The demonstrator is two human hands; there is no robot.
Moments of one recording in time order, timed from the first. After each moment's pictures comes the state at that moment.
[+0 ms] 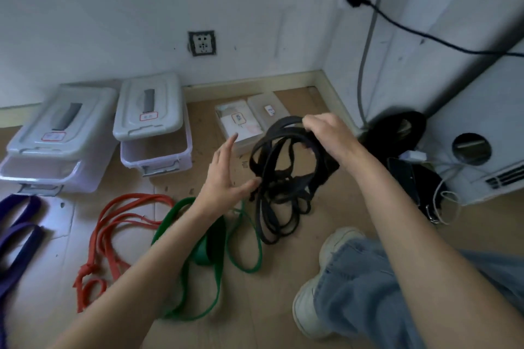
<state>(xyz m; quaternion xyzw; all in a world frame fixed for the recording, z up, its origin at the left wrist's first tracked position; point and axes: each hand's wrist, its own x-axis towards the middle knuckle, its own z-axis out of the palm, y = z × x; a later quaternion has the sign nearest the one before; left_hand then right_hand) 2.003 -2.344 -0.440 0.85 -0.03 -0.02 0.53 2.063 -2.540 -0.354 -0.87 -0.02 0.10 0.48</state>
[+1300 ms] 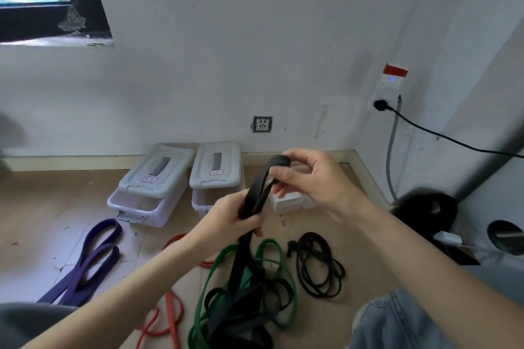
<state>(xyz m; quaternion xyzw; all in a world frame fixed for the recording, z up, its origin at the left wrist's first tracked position) 1.921 -2.268 -0.319 0.83 -0.10 0.02 0.55 1.959 -2.439 -0.230 -0.70 -0.26 0.16 0.64</state>
